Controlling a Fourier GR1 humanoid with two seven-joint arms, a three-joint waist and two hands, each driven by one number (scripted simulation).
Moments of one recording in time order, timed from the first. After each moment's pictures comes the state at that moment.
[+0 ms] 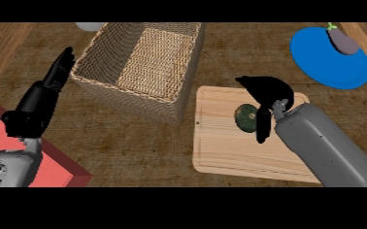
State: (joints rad) left arm -0.19 0.41 -0.05 -1.56 0.00 0.04 0.00; right arm -0.61 -0.42 0.51 -1.31 0.44 0.58 0.67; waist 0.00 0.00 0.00
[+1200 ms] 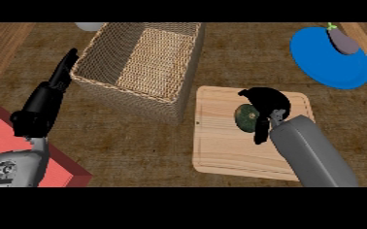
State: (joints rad) left arm -0.19 0.31 0.04 -1.56 -0.11 -0.05 -0.01; right arm -0.49 -0.28 0.34 -1.20 0.74 0.60 0.51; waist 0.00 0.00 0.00
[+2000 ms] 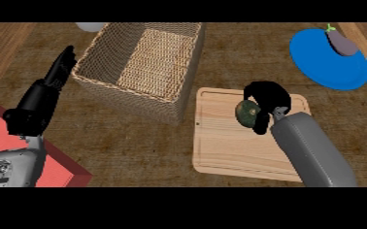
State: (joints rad) left arm -0.21 0.29 0.08 -1.57 -0.13 -0.09 0.01; right arm -0.52 -0.27 0.29 -1.07 0.92 0.41 0.31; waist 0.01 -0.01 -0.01
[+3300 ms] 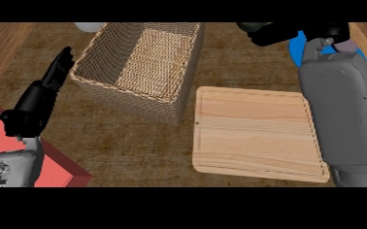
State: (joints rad) left arm -0.20 0.29 0.10 -1.58 -0.14 -0.10 0.01; right arm -0.86 -0.22 -0.05 -1.38 0.73 0.01 0.40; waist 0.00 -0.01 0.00
